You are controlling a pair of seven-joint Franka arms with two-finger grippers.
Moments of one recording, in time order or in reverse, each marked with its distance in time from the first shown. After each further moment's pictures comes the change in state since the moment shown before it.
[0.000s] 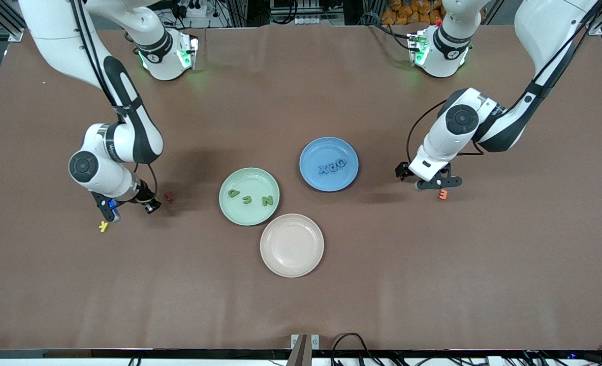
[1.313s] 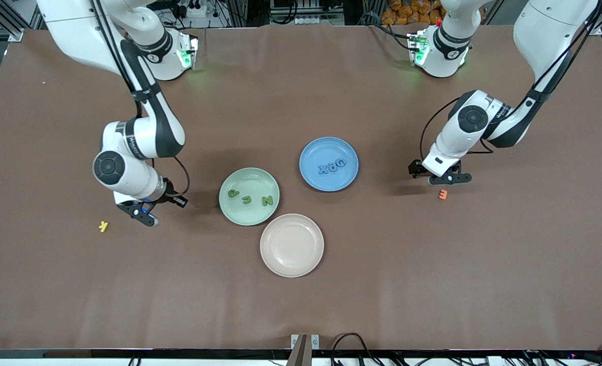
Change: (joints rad) left arm -0.153 -0.022 0.301 -0.146 0.054 0.231 0.059; right arm 0.105 -0.026 0.052 0.113 0.000 -0.151 -0.254
